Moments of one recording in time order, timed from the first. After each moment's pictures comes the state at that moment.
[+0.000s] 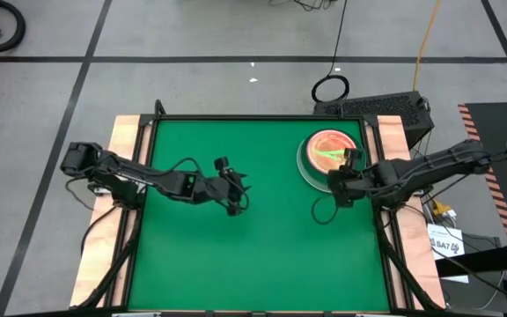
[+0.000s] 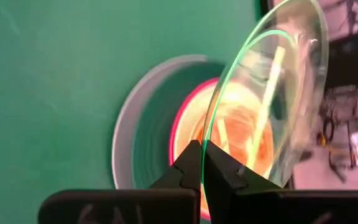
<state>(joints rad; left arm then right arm) -0.14 1.50 0.90 -0.01 -0.50 0.02 0.24 1.05 0.89 -1.18 0.63 0.19</state>
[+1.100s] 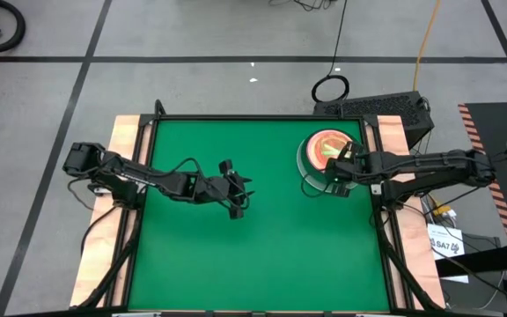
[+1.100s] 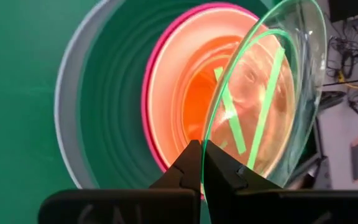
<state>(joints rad) -0.13 1.52 0.87 0.10 -0.40 -0.01 -0.08 1.05 0.71 -1.02 0.53 0.11</state>
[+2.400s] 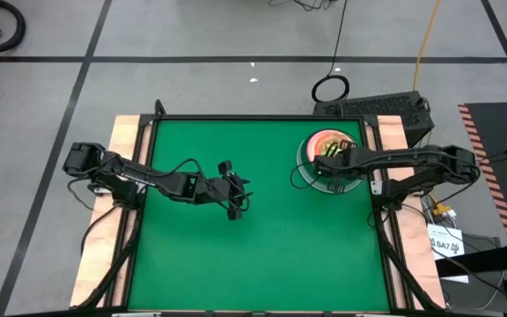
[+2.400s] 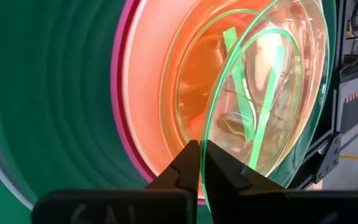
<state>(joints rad) -0.13 1.52 0.87 0.05 -0.39 -0.01 -0.23 1.29 0.71 -0.97 0.52 0.06</state>
